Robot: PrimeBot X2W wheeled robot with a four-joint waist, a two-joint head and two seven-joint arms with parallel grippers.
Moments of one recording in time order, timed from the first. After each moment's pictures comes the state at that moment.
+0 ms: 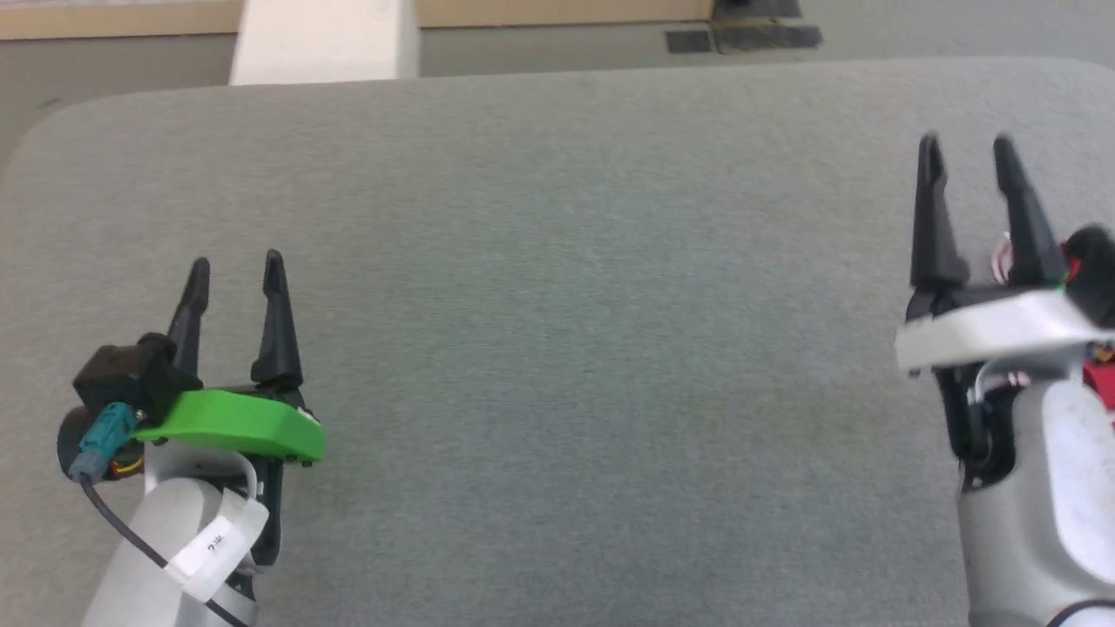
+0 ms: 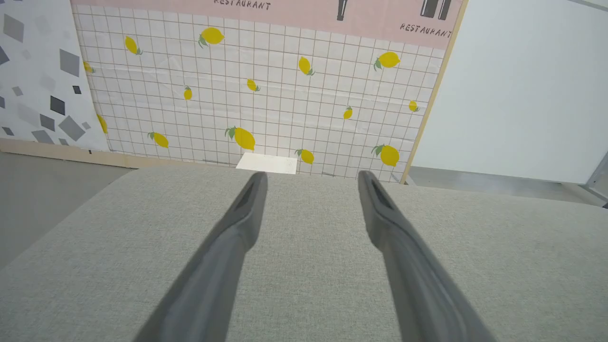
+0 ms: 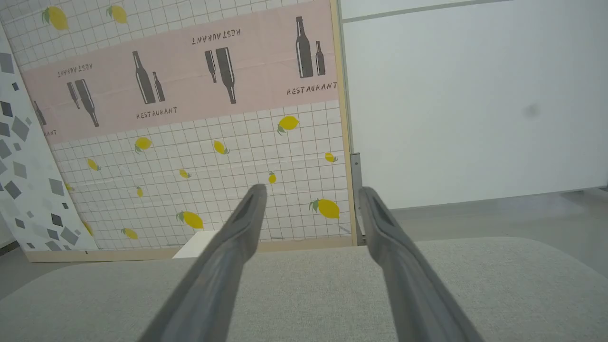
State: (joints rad) left arm -0.26 0.32 -0.17 0.12 -0.48 0.09 -0.25; right arm -0.42 -0.06 -0.11 0.21 0.20 0.13 -0.20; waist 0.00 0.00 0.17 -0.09
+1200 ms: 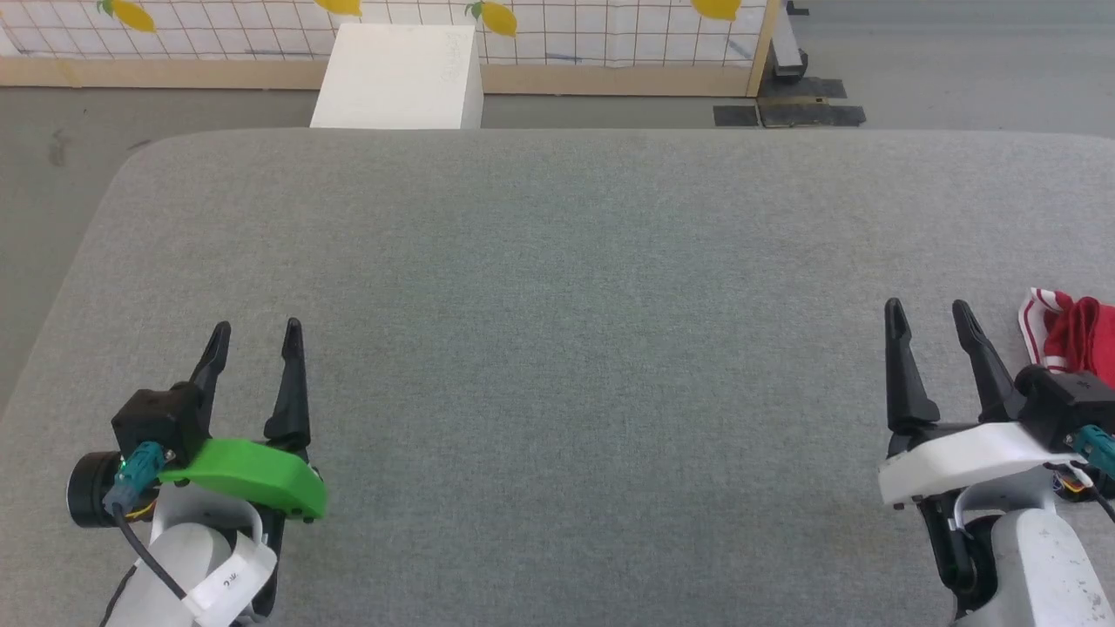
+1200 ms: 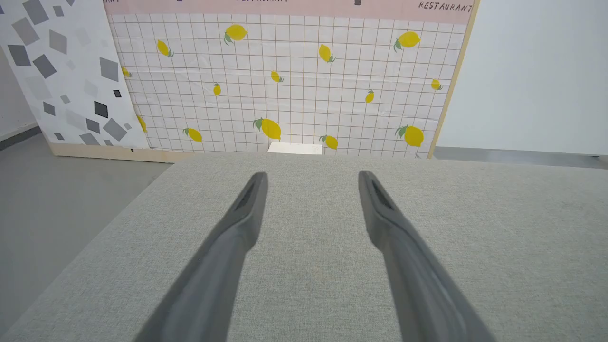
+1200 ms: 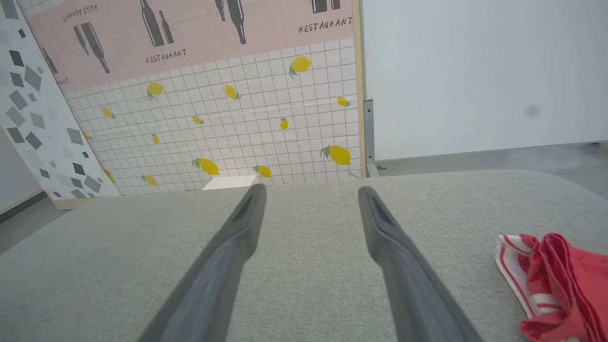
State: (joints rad) left arm -0.20 0.34 -0.20 0.19 -0.43 0.06 -0.24; right arm -0.18 -0.05 -0.10 0.21 0.19 0.13 -0.18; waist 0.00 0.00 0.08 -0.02
